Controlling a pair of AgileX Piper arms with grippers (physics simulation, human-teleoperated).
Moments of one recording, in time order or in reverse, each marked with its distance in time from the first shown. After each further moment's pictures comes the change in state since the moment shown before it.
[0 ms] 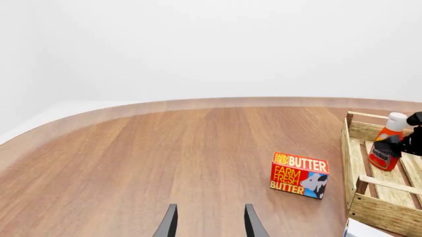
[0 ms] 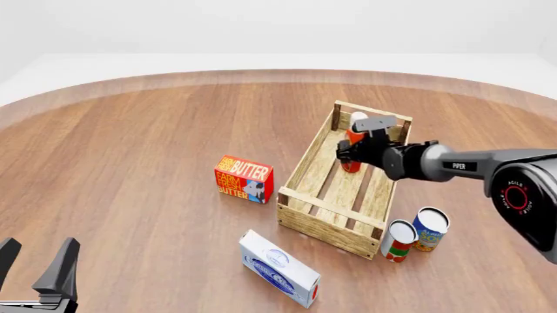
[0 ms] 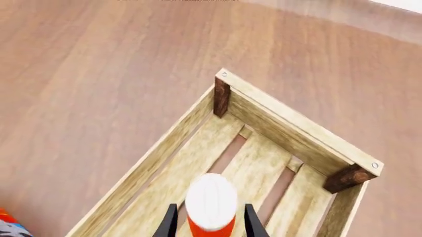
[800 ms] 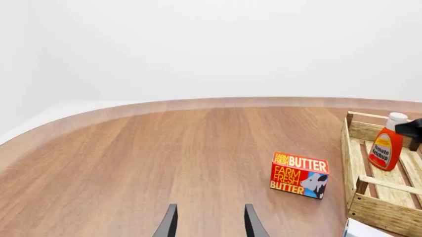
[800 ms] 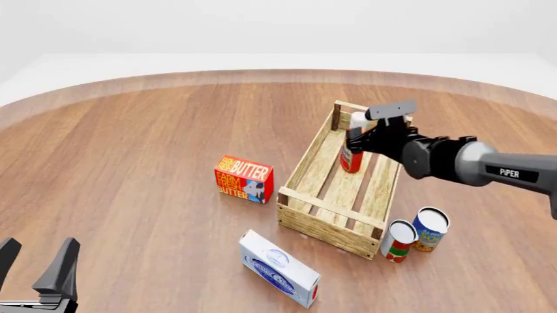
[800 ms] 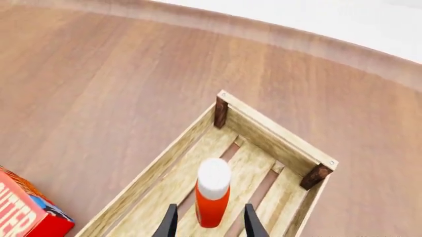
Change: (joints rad) left arm 0.000 0.000 0.000 0.000 0.000; right arm 0.007 -0.246 0.156 -0.004 -0.029
